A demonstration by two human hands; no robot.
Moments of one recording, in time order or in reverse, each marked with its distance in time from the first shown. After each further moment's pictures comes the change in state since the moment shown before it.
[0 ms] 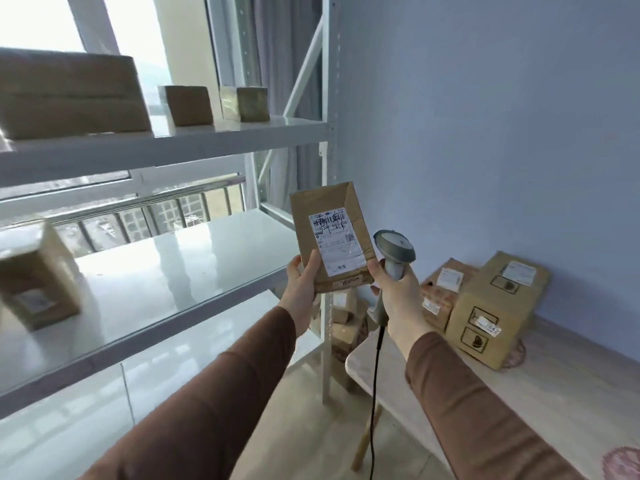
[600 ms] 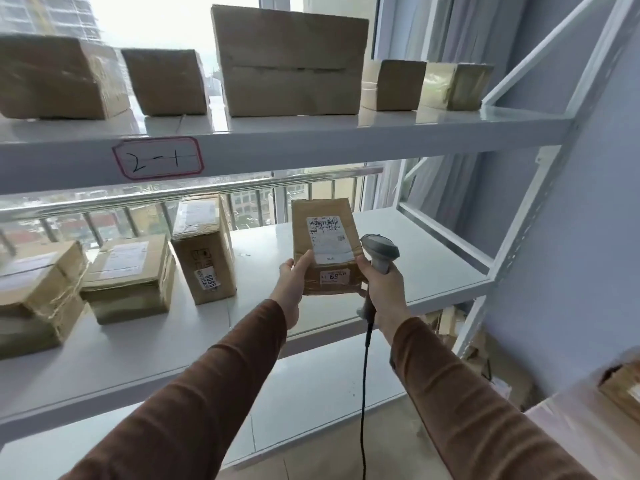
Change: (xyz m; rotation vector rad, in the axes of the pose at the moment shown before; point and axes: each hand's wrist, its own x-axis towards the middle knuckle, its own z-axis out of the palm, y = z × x) left_hand 0.063 0.097 -0.353 0.068 0.415 -0.020; right_hand 0.003 0.108 0.384 -0.100 -0.377 0.175
